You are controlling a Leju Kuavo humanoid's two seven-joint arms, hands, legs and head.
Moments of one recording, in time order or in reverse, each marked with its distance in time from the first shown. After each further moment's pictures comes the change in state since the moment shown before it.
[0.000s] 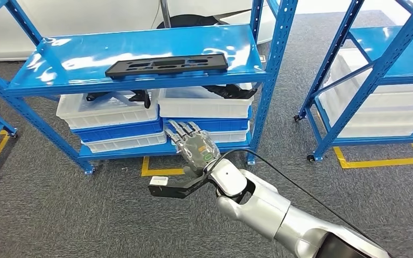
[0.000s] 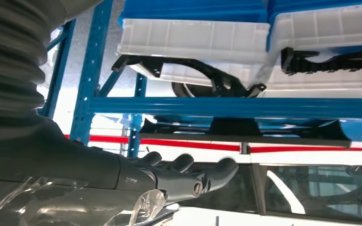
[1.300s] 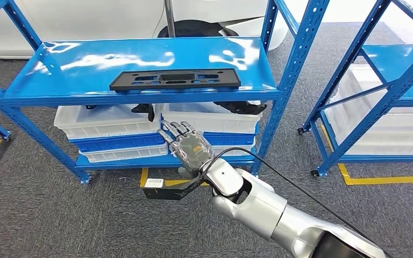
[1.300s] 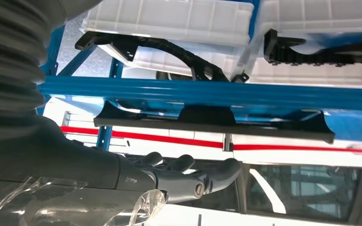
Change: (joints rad) left arm 0.005 -0.002 -0.002 0.000 -0.019 0.003 0.002; right arm -0.006 0.009 0.002 0.006 -0.002 0.004 0.000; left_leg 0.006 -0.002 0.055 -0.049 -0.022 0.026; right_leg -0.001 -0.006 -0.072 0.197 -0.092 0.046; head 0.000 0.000
